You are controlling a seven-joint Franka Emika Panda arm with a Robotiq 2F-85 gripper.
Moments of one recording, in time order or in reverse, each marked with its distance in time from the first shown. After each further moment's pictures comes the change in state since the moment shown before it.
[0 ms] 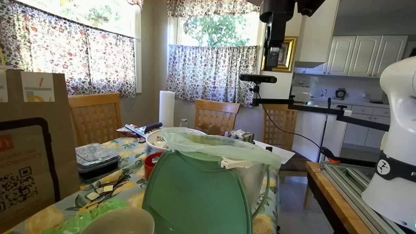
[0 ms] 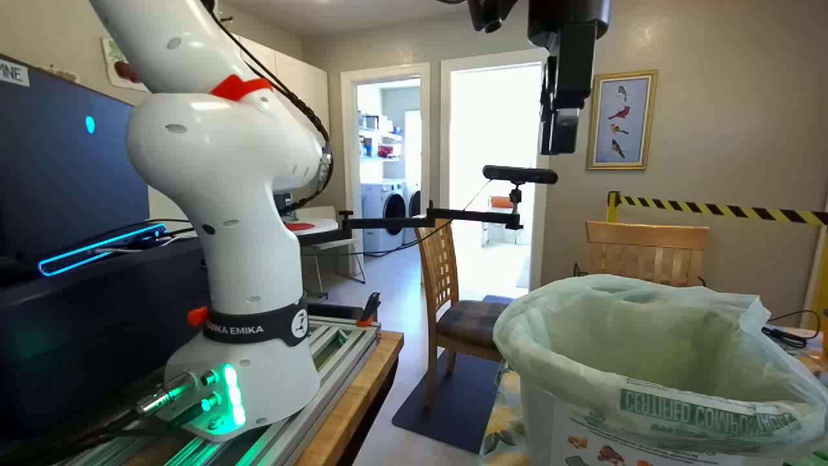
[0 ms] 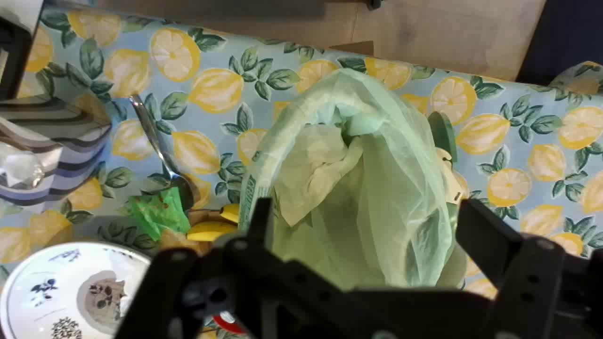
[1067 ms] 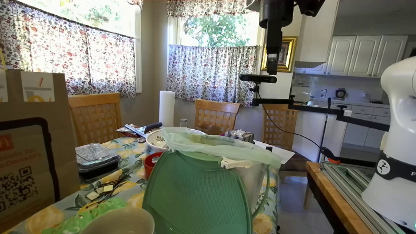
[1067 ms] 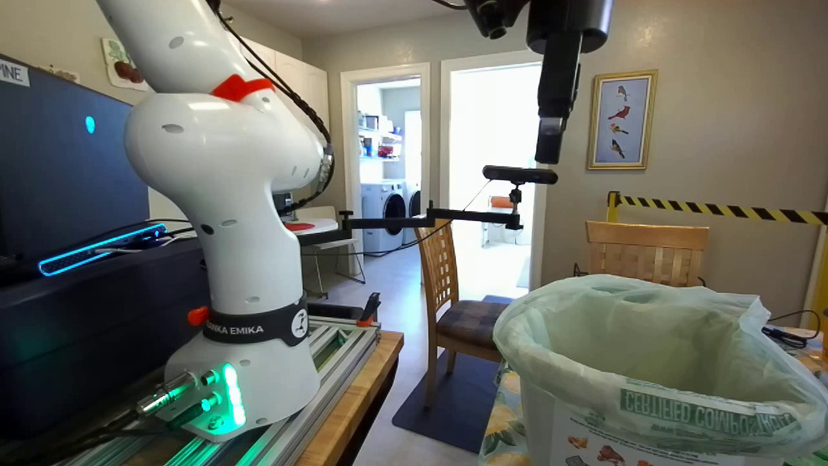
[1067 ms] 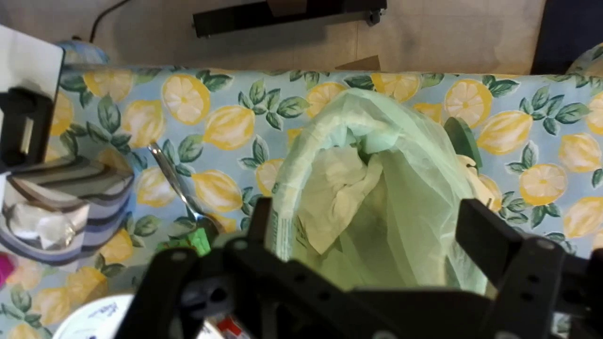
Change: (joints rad) arm -0.029 0.036 0.011 0.009 -0.006 -0.046 0.133
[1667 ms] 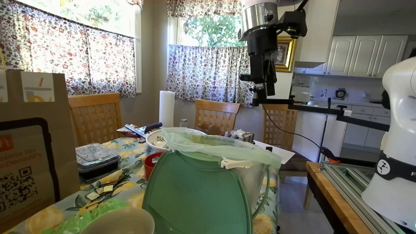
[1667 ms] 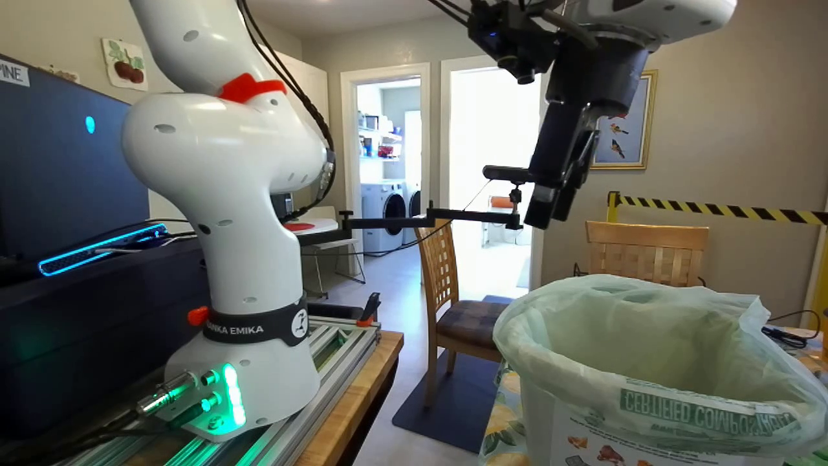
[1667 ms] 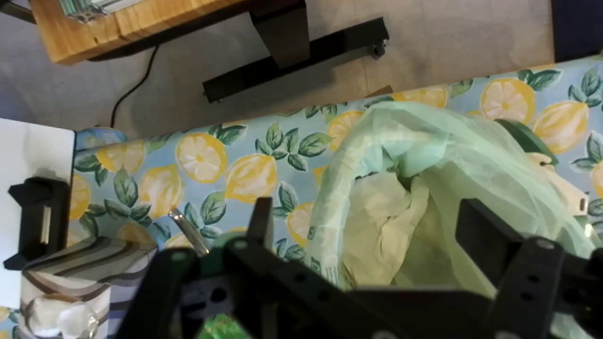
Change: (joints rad) arm -0.054 0.174 -0.008 0.007 0.003 0.031 0.130
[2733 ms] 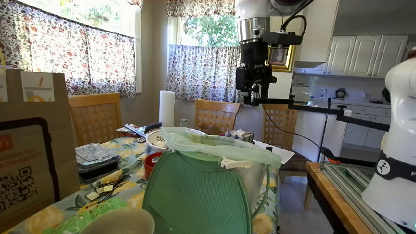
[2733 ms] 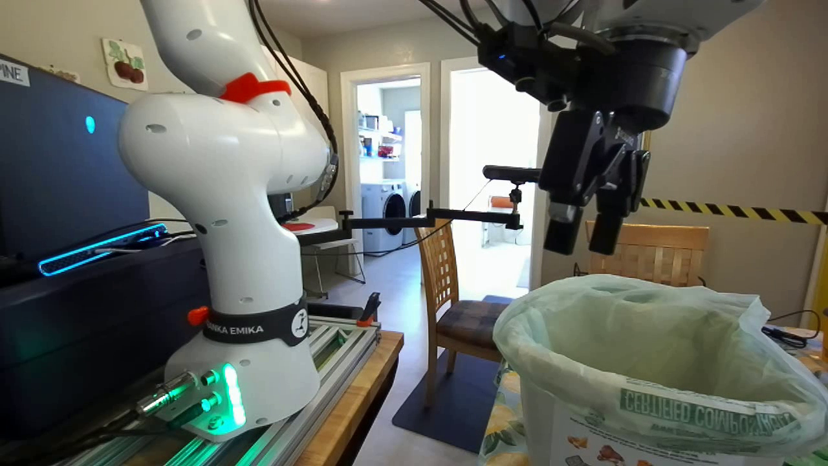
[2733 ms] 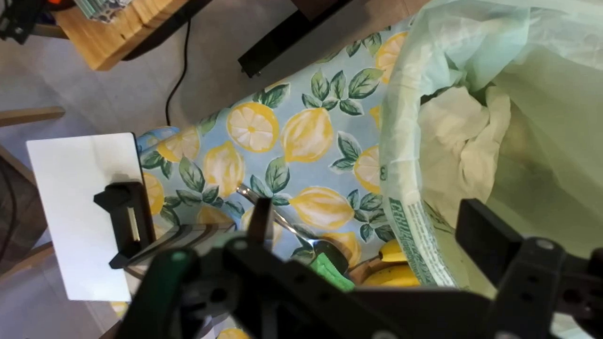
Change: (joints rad) arm -0.067 0.054 0.018 -0.009 -0.134 0.124 0.275
